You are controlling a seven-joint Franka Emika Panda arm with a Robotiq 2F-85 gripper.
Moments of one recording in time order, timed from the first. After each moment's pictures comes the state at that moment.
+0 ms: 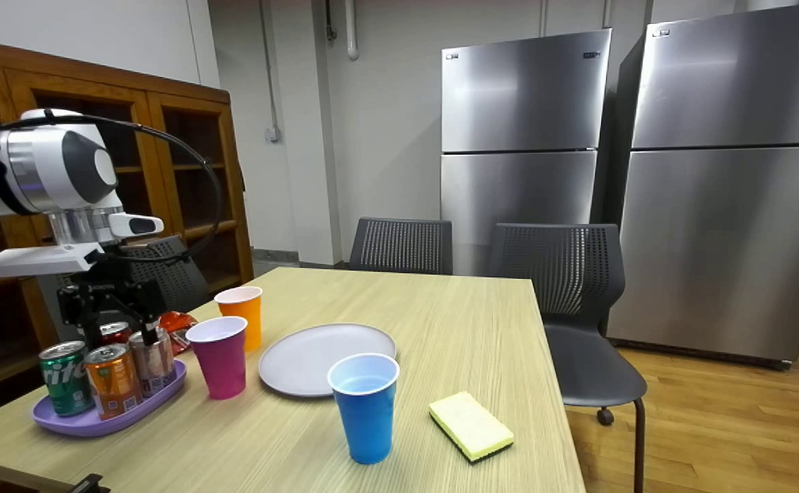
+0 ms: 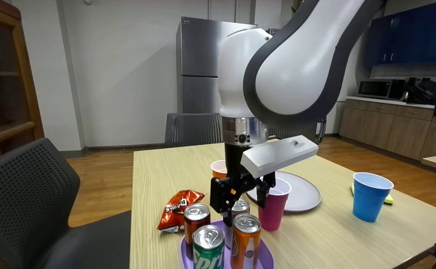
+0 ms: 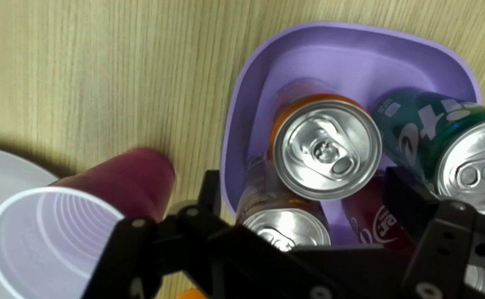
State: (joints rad) arm 0.38 0.21 0.16 -2.46 -0.20 2.62 0.47
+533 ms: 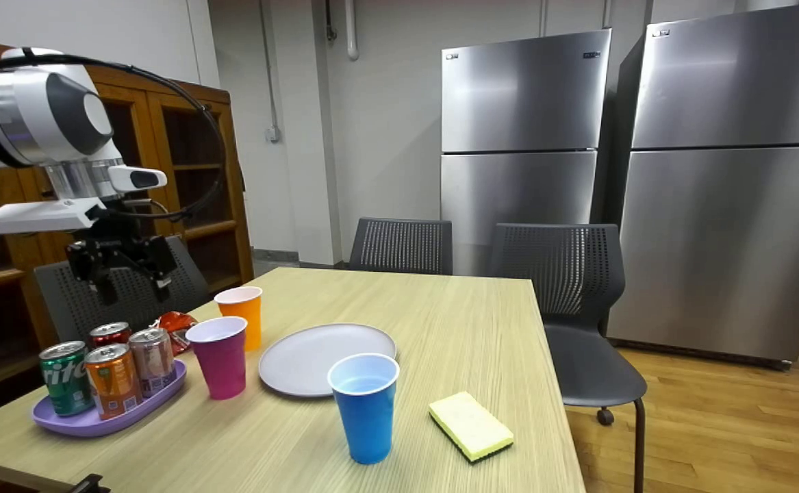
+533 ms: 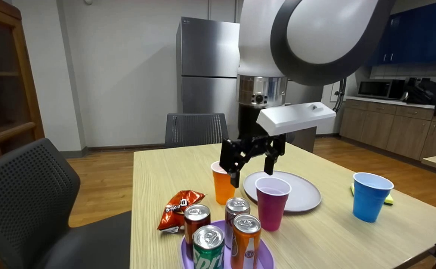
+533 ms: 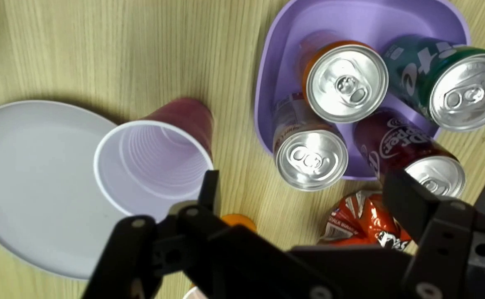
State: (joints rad) arm 0.34 0.01 0.15 -2.54 -0.21 2.61 0.47
